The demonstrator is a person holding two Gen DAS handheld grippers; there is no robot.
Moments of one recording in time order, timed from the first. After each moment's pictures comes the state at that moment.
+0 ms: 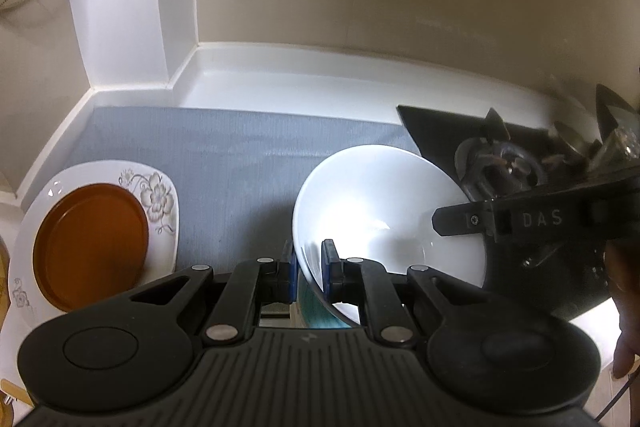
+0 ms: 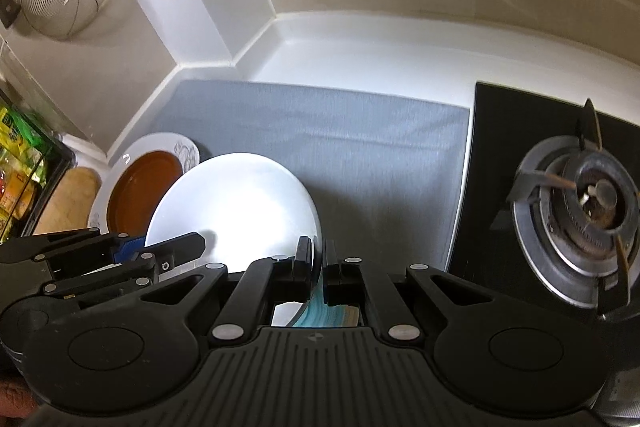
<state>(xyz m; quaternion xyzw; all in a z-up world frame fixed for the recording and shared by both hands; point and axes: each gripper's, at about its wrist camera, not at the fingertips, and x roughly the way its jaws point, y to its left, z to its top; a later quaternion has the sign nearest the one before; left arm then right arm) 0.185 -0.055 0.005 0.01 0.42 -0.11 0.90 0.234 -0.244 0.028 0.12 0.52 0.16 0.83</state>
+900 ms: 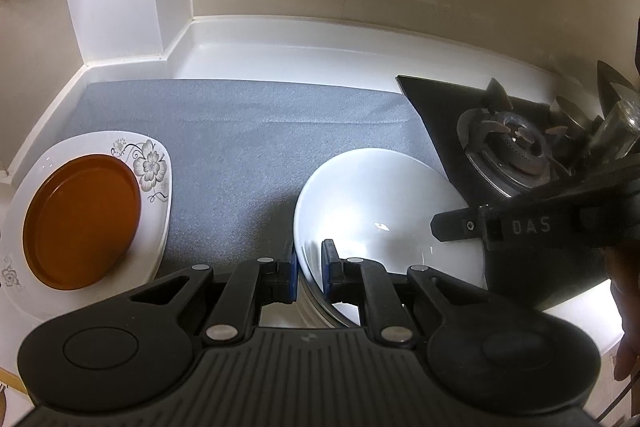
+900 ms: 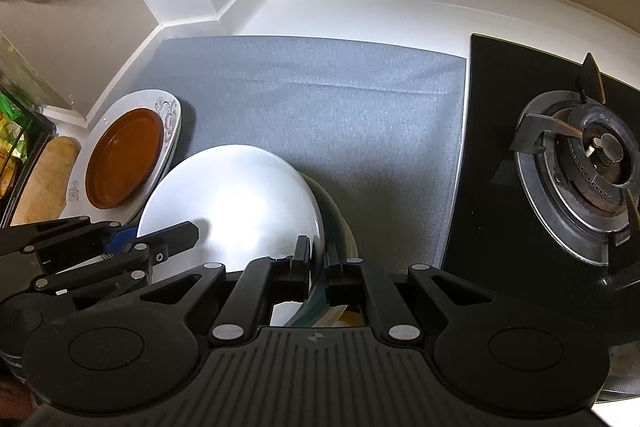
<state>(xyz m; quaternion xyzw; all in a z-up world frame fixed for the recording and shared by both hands) 0.179 -0.056 -0.016 0.02 0.44 -0.11 0.89 0.224 -0.231 0.004 0.11 0.56 0.14 0.81</state>
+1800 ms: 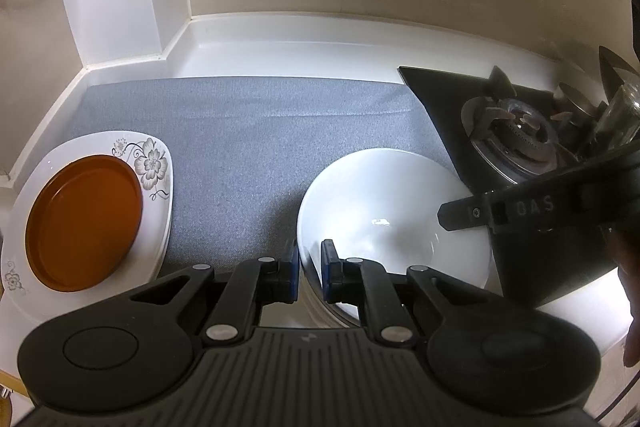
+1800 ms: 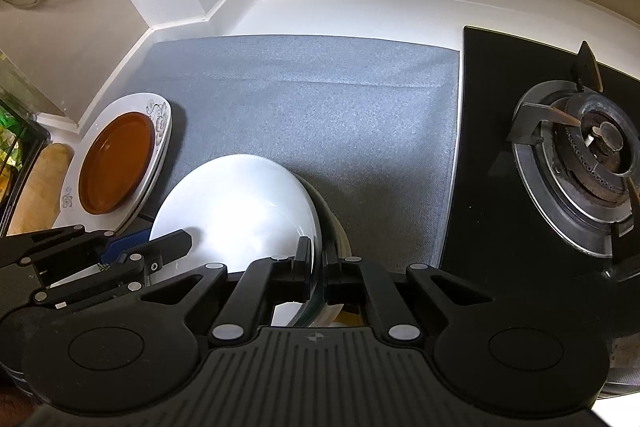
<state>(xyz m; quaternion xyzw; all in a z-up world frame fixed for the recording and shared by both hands) 0.176 -0.057 -0.025 0.04 0.44 -0.11 0.89 0.224 -0.233 -0.003 0.12 0.56 0.13 0.81</state>
